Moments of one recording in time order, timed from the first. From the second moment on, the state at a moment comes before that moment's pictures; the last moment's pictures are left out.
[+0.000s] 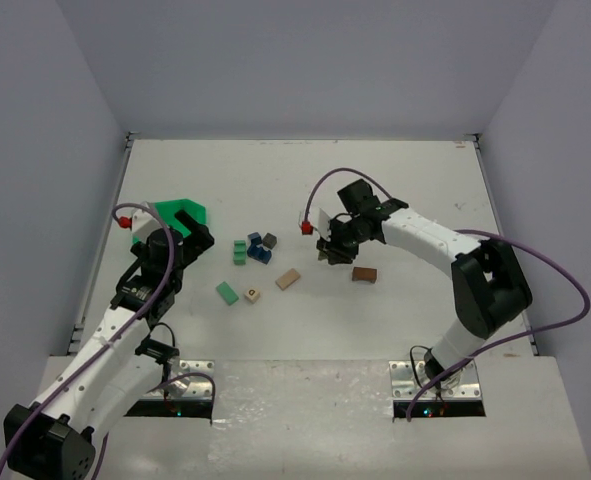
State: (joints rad) left arm -0.29 0.72 0.52 -0.28 -0.47 -0.76; right arm 0.53 1.66 1.10 -0.53 -0.46 -0.81
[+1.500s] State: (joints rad) left arm -0.29 0.69 0.50 -0.25 -0.49 -0.72; right arm 0.53 1.69 0.87 -0.36 -0.36 -0.92
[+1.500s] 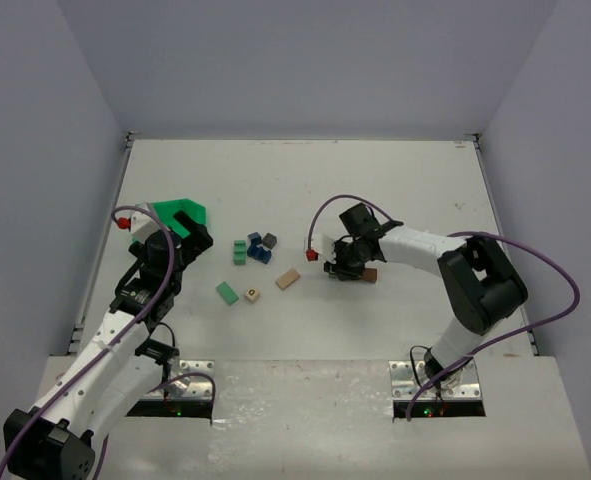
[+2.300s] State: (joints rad) left arm -0.29 0.69 0.49 -0.25 -0.49 -0.70; right arm 0.53 1.69 0.85 -0.34 -0.34 -0.92
